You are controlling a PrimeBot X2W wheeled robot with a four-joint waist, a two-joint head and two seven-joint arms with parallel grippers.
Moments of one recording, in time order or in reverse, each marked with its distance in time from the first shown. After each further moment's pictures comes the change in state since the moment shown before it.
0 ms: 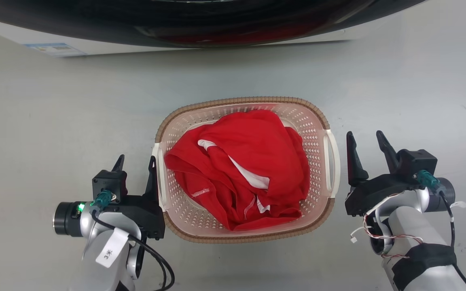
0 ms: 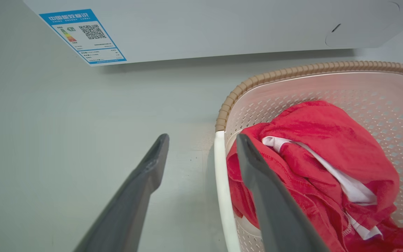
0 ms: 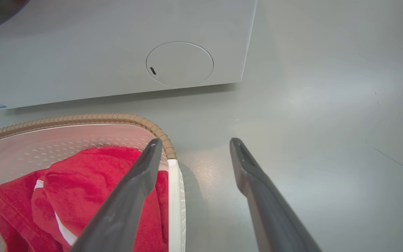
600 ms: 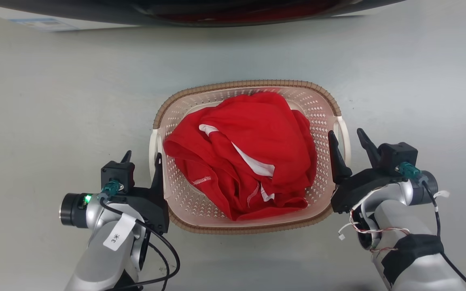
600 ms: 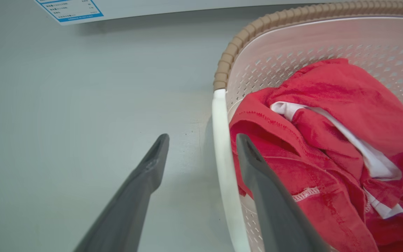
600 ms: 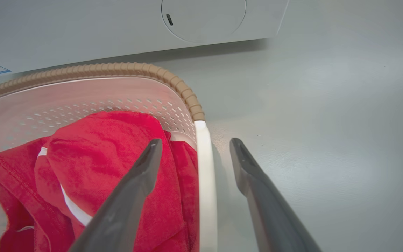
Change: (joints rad) left arm -0.084 -0.007 -0.046 0.129 -0.019 -0.011 -0.010; right arm -0.066 0.000 0.127 0.078 0.088 -0.002 0.000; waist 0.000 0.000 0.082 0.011
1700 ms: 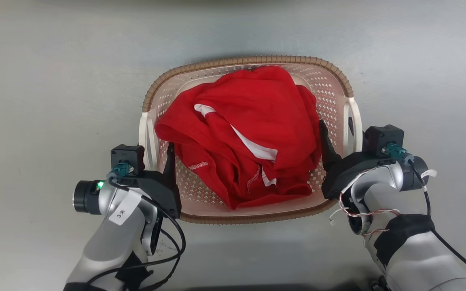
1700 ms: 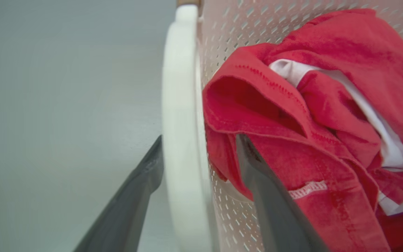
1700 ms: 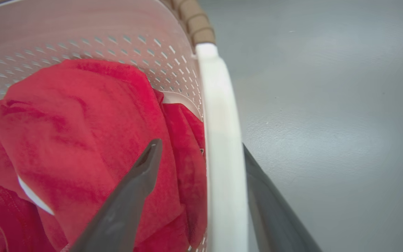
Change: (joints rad) left arm -0.112 -0.003 -0.198 0.097 -0.241 0.031 0.006; right arm -0.139 -0.002 0.179 0.148 0.141 -0.047 0.000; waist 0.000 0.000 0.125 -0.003
